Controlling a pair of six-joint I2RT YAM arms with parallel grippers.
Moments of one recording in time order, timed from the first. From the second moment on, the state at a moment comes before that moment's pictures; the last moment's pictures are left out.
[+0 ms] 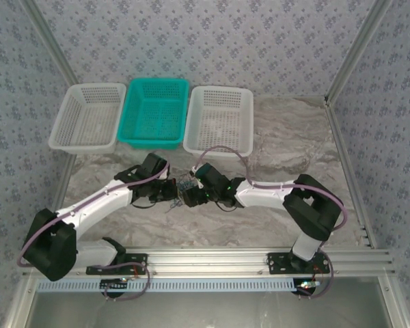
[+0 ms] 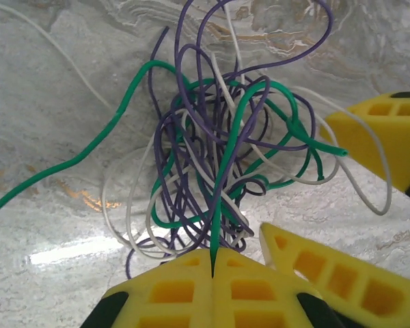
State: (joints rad) left arm -0.60 1.25 0.75 -0.57 0.22 -0.68; right arm 0.95 1.70 0.91 -0.05 -0.02 0.42
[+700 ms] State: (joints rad) left arm -0.30 0.94 0.77 -0.69 0.36 -0.69; right arm 0.73 1.40 0.59 0.06 0.00 0.61
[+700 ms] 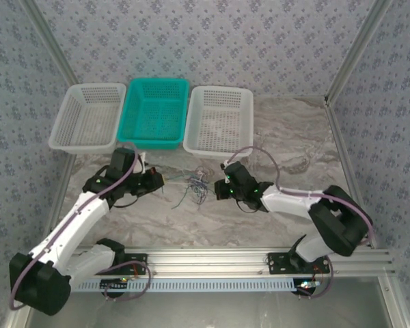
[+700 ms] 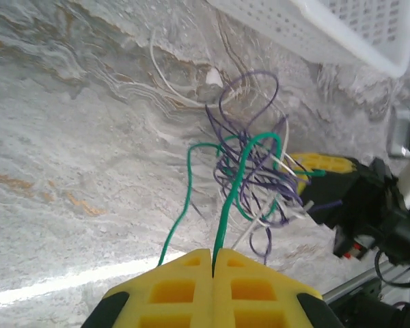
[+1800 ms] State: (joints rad) left arm -0.74 1.40 0.87 -0.42 0.11 0.03; right arm 0.82 1.23 0.67 -0.17 0.10 0.39
